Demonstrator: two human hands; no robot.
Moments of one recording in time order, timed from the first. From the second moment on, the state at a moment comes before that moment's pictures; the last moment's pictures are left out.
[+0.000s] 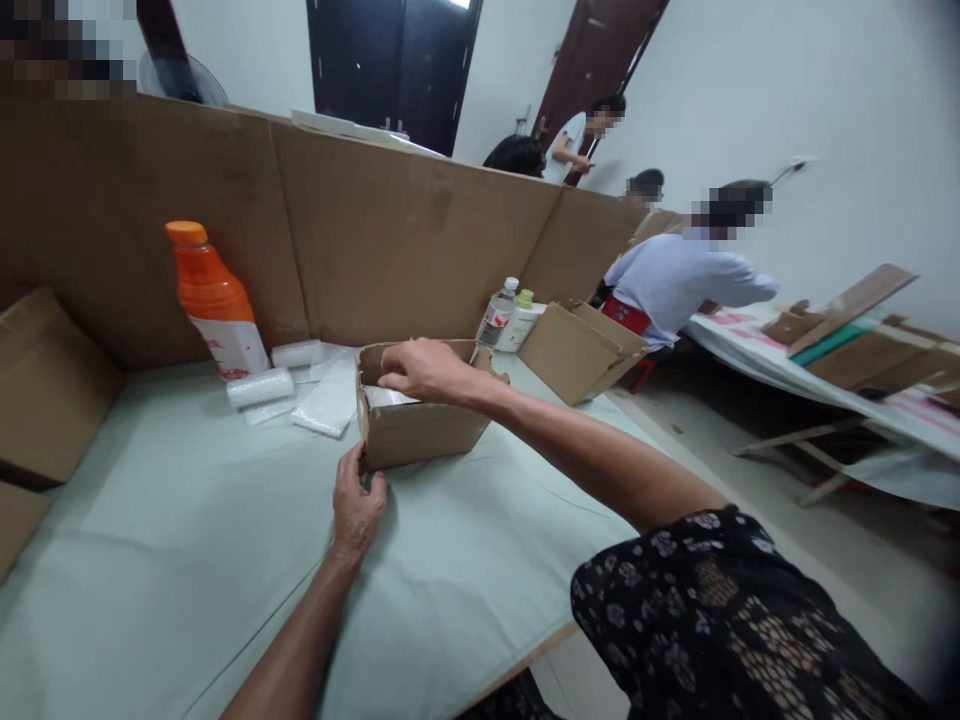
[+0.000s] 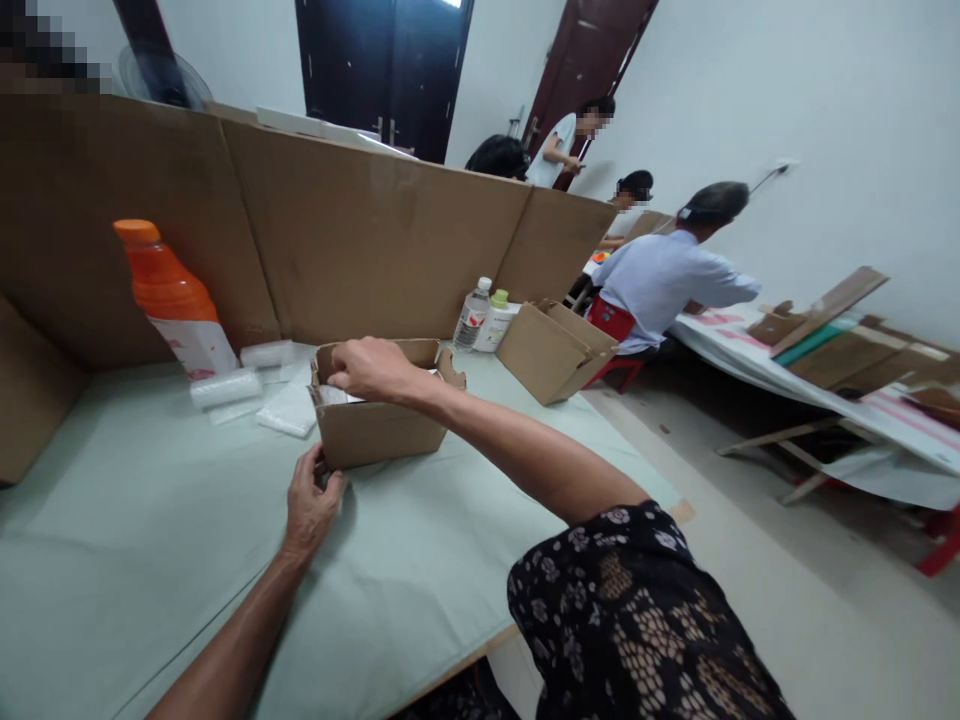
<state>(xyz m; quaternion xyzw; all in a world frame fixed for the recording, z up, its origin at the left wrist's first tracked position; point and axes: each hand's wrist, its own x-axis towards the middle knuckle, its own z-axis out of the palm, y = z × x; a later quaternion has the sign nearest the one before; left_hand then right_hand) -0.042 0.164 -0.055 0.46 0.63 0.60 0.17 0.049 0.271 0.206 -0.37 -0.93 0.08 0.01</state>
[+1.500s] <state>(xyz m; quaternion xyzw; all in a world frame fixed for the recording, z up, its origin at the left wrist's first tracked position) -0.122 -0.015 -0.012 0.25 0.73 0.63 0.07 -0.126 0.208 0.003 -0.21 -0.86 0.38 0.26</state>
